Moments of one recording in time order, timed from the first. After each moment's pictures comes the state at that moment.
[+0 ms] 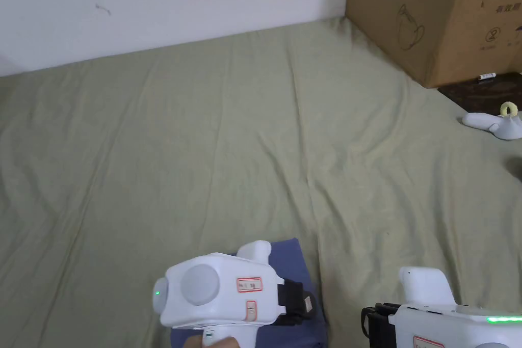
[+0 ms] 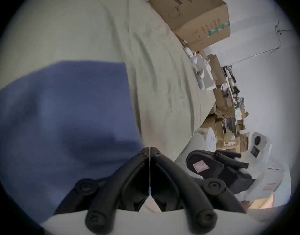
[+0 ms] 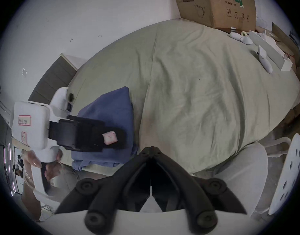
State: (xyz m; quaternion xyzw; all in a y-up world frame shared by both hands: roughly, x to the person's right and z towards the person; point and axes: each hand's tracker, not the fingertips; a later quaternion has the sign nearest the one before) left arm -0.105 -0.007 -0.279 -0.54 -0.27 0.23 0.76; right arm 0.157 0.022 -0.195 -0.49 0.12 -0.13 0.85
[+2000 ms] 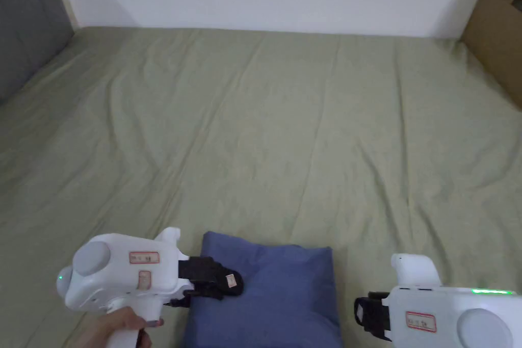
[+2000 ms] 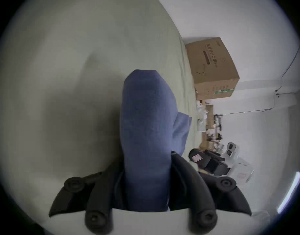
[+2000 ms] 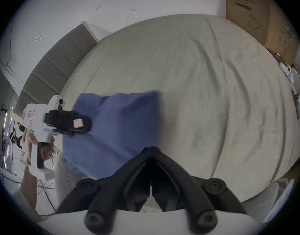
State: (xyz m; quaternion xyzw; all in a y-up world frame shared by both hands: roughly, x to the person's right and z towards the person) left arm -0.388 -0.038 -0.253 -0.51 -0.16 0.41 0.74; right arm 0.025 0.019 -0.264 -0.52 0.22 -0.04 0.82
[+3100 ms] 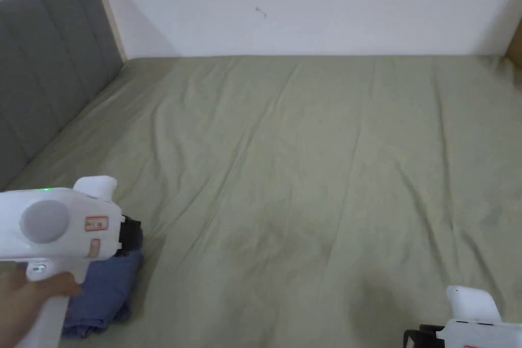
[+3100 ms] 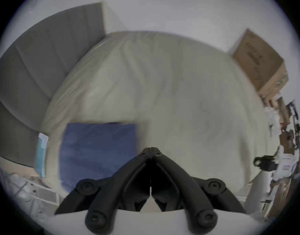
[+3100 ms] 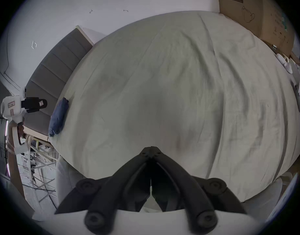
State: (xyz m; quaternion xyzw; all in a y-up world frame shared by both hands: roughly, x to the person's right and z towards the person) left arm -0.433 0.104 -0.224 -0.44 0.07 0.12 0.89; right arm 0.040 0.010 -0.268 -0.53 0.21 -0.07 0.82
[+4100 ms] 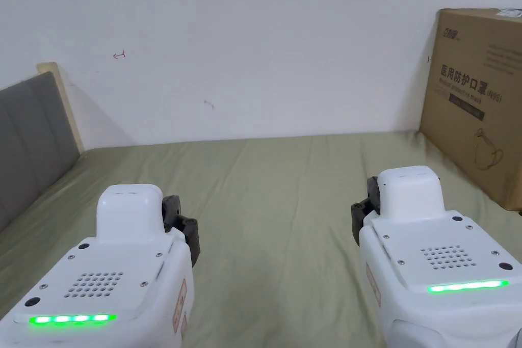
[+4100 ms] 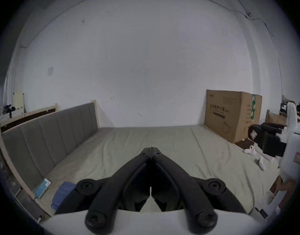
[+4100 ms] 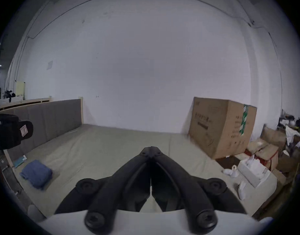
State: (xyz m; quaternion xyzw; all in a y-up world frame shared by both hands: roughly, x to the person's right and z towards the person) left arm -0.209 0.218 -0.152 -0.06 0.11 -0.01 0.99; right arm 0.019 0.206 -0.224 -0.03 0.08 0.05 0.99
